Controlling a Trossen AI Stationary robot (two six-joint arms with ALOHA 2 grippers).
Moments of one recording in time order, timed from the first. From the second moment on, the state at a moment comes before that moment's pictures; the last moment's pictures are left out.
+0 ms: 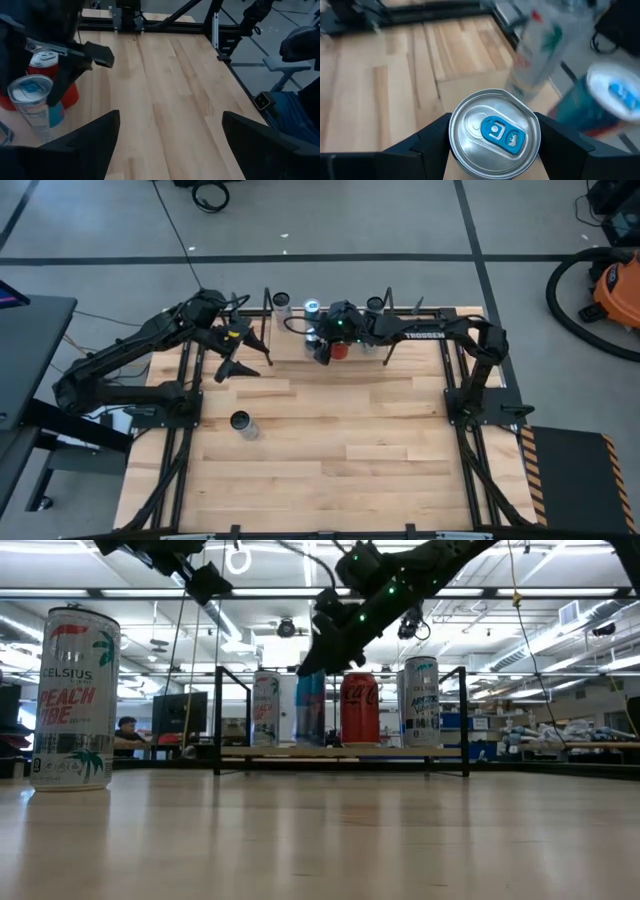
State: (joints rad) left arm 0.57 1.01 1.01 -0.65 0.74 0.34; right arm -0.33 1.78 1.32 -0.11 0.05 -0.06
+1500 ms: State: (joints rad) left arm 0.57 1.01 1.01 -0.67 0.74 0.34; right arm -0.35 1.79 1.32 -0.03 0.01 -0.14
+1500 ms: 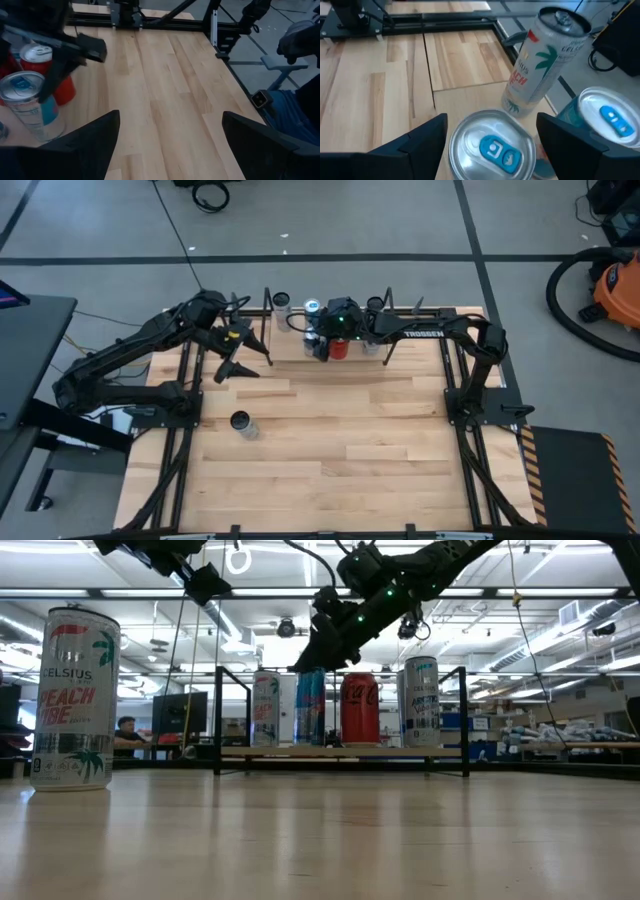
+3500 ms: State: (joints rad) left arm -0.19 1.03 1.01 -1.02 0.08 -0.36; right arm -0.10 1.37 1.32 -0.35 0.01 -0.16
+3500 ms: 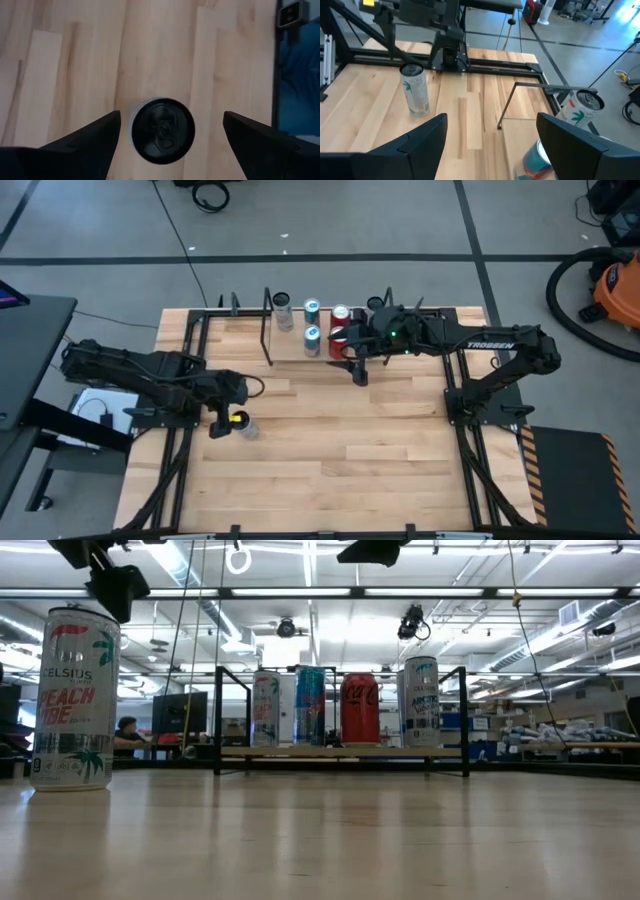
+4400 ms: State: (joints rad) left arm -0.27 1.27 1.01 -1.05 -0.01 -0.44; right arm -0.10 1.37 1.32 -0.36 -0.01 -0.13
